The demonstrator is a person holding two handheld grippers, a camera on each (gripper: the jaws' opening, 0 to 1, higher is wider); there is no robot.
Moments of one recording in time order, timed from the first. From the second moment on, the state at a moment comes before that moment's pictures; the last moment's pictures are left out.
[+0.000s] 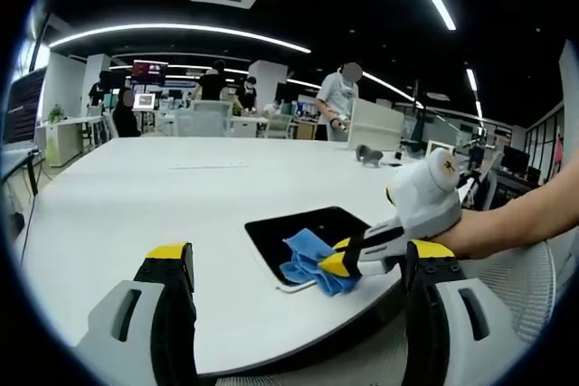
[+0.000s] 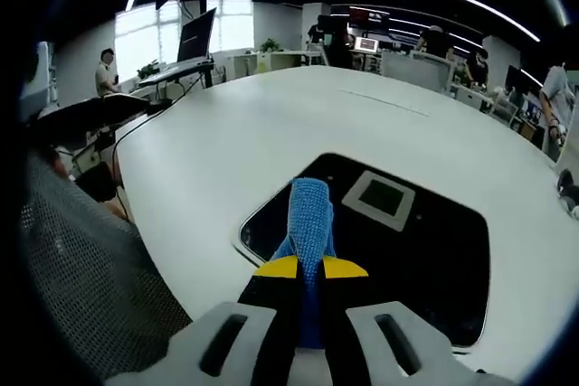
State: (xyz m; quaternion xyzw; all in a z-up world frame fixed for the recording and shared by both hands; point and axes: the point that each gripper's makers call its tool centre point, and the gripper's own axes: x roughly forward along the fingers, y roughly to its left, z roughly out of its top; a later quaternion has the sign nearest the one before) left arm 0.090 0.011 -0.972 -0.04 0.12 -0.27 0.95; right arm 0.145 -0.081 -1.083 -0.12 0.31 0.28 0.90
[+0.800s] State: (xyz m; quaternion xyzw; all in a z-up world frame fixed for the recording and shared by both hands) left arm 0.090 0.012 -0.970 -0.04 0.11 -0.27 0.95; right arm 0.148 -0.112 -1.083 -0.07 0.32 0.23 0.92
